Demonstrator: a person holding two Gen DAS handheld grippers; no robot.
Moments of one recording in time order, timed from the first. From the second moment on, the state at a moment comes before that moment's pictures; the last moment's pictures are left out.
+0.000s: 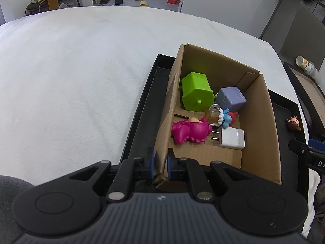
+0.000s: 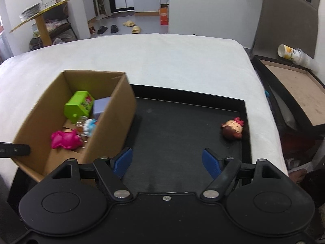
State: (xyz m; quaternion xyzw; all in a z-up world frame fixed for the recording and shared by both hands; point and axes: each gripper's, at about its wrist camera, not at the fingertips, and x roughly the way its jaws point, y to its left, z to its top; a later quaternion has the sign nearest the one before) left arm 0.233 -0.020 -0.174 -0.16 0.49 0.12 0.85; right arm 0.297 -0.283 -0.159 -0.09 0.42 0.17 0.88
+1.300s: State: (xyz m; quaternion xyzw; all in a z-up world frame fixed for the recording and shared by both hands) left arm 0.232 -0.022 -0.173 -0.16 0.49 0.13 0.85; right arm 0.386 -0.350 -0.222 0.11 0.45 -0.03 0.89
